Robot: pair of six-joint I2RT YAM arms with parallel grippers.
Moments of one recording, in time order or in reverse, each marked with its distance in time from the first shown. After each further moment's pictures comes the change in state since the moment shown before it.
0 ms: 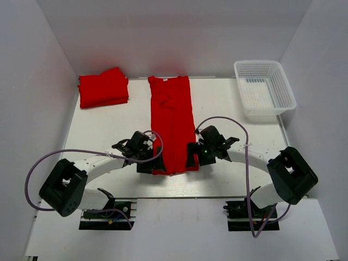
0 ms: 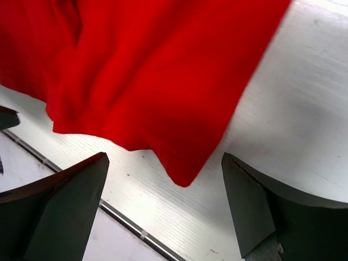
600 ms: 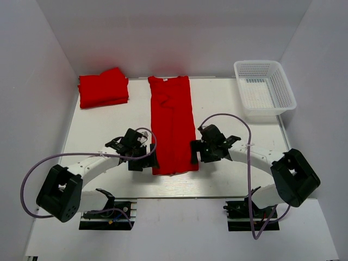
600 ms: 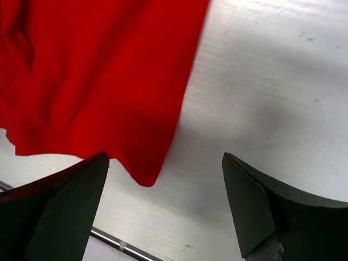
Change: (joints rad) left arm 0.106 -0.032 0.042 -0.122 -0.062 0.067; right arm 0.001 -0.039 0.031 -0.080 0.206 -0.006
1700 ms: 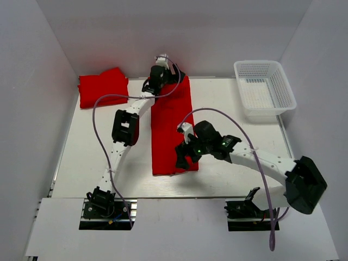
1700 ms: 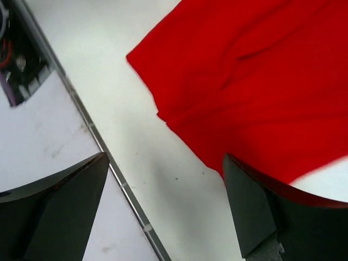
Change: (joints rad) left arm 0.135 1.505 1.794 0.686 -0.068 0.110; right arm 0.158 -0.047 0.121 0.063 -0.333 -0.336
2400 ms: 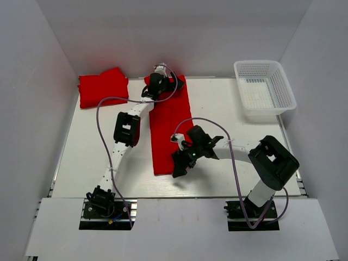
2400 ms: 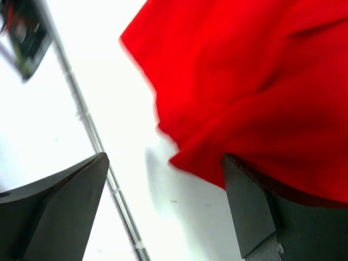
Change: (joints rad) left arm 0.034 0.097 0.045 -0.016 0.113 -0.095; right arm -0.083 0.275 -0.059 0.193 -0.248 -0.007
